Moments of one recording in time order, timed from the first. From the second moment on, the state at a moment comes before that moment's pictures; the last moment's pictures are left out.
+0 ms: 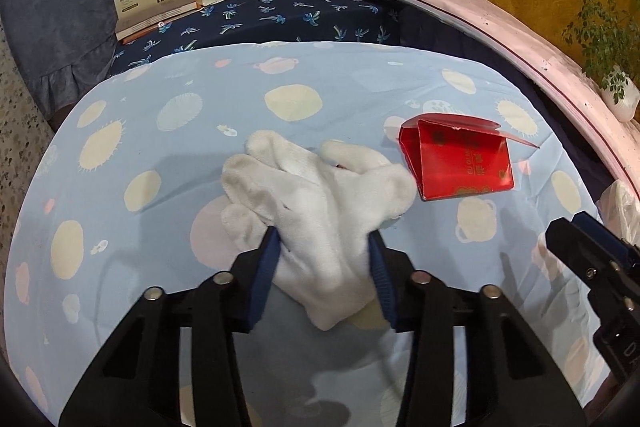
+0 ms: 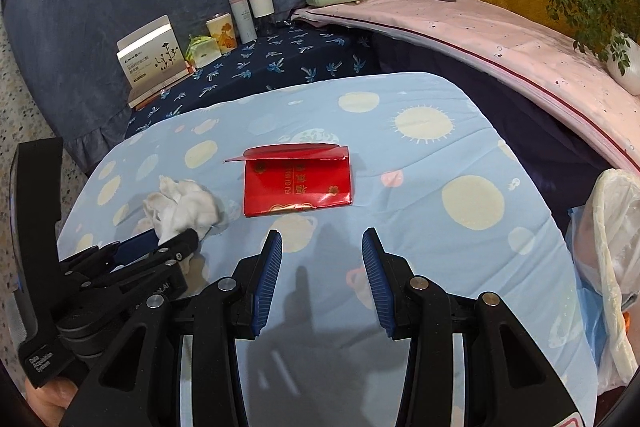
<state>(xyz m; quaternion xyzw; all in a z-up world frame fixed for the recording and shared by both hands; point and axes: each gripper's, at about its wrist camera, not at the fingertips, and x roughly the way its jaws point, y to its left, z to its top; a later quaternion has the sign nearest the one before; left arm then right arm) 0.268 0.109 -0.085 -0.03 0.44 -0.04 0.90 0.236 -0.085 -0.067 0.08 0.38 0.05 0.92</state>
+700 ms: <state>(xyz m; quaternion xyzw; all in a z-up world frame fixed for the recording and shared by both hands) 0.261 0.117 -0.056 -0.06 0.42 -0.04 0.90 0.246 -0.083 -0.054 0.10 0.37 0.07 0.92</state>
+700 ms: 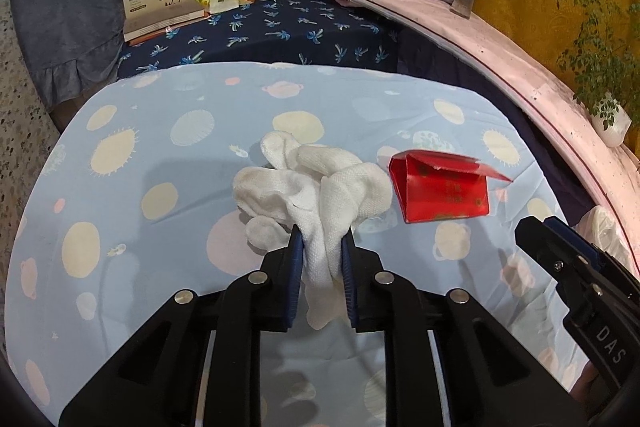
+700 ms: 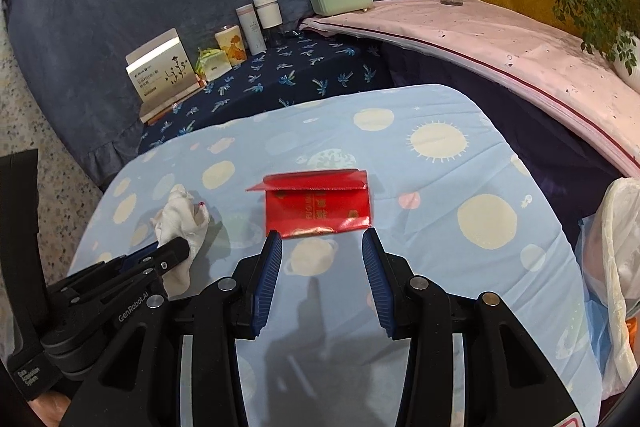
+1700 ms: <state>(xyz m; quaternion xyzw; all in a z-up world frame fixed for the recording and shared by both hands) 0.269 0.122 -0.062 -0.06 0.43 -0.05 0.90 0.302 -0.089 -0.097 0.20 0.41 0.11 0.88</state>
